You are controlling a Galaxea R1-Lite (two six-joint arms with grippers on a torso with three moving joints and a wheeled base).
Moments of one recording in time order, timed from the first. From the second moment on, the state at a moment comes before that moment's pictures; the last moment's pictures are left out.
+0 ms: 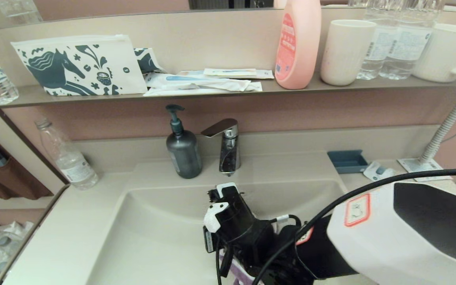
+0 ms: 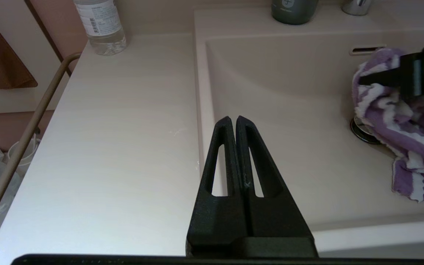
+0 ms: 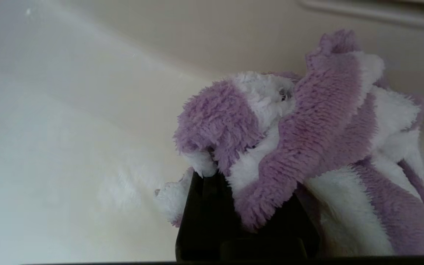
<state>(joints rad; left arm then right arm) -0.01 0.00 -0.02 0.04 0.00 0.03 0.97 2.30 -1.34 -0.41 -0.37 0.41</state>
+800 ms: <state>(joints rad) -0.01 0.00 -0.02 0.04 0.00 0.03 0.84 2.37 -1.19 -0.71 -0.45 0.27</state>
